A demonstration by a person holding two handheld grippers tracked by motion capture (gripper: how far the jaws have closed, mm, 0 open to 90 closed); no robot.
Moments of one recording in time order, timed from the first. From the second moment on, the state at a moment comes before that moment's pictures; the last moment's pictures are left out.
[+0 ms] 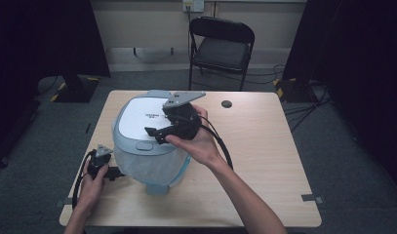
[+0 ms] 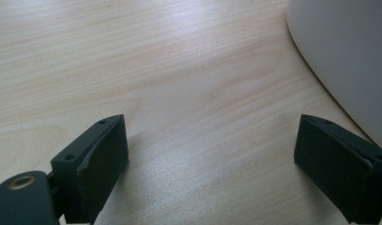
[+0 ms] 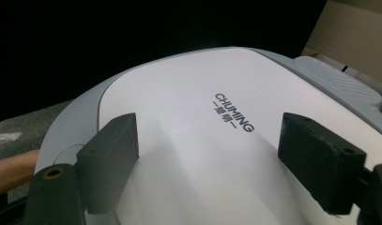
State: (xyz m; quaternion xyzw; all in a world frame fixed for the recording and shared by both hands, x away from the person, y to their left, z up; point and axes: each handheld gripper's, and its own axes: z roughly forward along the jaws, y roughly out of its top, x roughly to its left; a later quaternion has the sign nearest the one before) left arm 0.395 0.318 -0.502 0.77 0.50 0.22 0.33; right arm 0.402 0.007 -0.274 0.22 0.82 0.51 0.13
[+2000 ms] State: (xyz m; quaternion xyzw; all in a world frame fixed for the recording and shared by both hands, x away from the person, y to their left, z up) left arm 0.395 0.318 -0.502 0.77 0.50 0.22 0.33; right arm 0.440 -0.192 -0.321 0.45 0.72 0.49 0.20
